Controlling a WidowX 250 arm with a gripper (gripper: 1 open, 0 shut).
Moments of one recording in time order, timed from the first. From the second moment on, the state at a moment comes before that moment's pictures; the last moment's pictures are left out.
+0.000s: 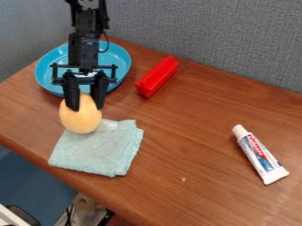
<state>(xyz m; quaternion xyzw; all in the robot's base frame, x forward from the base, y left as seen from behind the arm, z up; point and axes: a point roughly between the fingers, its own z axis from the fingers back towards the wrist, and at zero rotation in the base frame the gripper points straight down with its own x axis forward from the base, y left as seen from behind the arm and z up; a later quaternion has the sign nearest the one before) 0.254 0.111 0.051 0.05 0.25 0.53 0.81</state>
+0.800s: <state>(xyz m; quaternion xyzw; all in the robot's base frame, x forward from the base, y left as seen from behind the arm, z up) 0.254 0.111 0.052 0.05 0.25 0.52 0.81</state>
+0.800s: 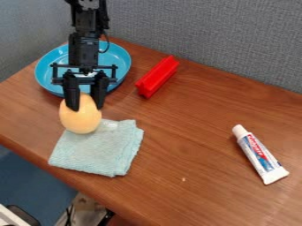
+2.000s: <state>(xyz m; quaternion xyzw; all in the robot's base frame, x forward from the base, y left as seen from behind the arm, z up) 0.254 0.111 0.052 0.05 0.27 0.52 0.81</state>
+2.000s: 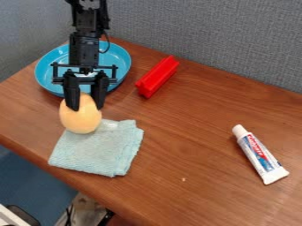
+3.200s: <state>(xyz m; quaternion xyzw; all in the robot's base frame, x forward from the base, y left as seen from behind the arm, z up) 0.254 0.112 0.053 0.04 0.27 0.52 0.81</state>
